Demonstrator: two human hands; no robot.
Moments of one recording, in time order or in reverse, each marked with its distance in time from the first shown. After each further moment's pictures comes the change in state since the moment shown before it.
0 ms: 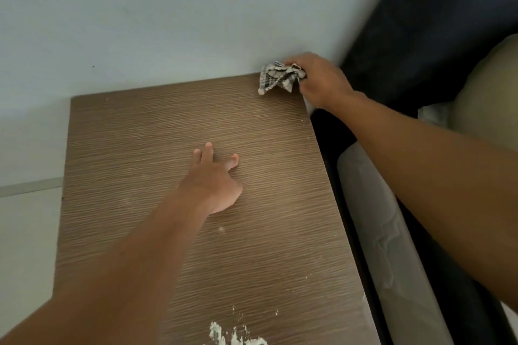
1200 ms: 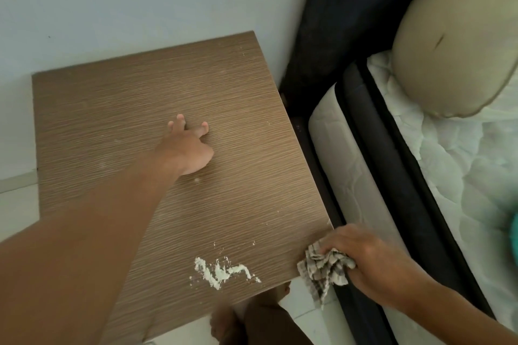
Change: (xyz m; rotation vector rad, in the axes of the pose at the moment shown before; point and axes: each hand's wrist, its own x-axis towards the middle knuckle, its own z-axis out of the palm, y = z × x) left_hand -0.021 -0.004 0.017 0.040 0.034 0.008; right_hand -0.400 -0.001 0.016 0.115 -0.362 0.015
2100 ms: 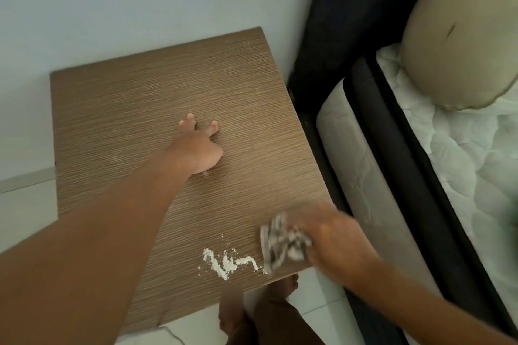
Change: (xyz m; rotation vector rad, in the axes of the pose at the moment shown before) left_hand -0.014 0.004 0.007 -0.050 0.016 -0.002; right_hand 0.046 -0.046 0.023 -0.080 0.142 -0.006
